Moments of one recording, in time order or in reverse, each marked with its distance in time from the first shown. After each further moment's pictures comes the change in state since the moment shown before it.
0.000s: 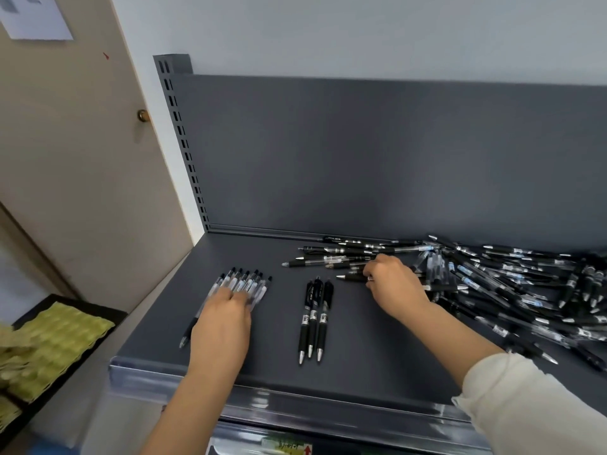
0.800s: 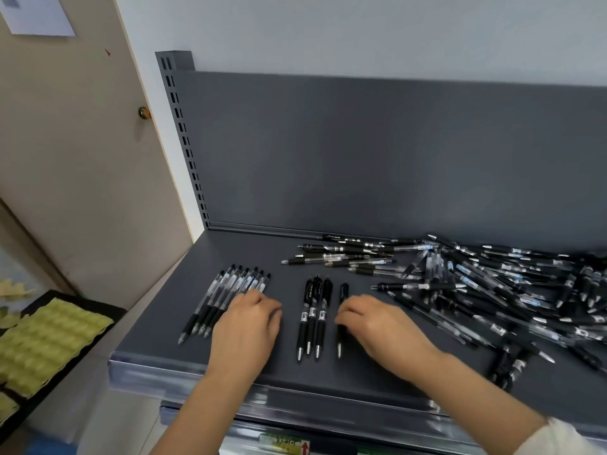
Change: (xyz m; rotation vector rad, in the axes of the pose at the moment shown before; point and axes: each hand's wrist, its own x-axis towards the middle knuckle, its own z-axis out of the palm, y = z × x) left_hand -0.012 0.021 0.004 -0.102 -0.025 0.141; right_hand -0.067 -0.024 0.005 0.087 0.118 -0.536
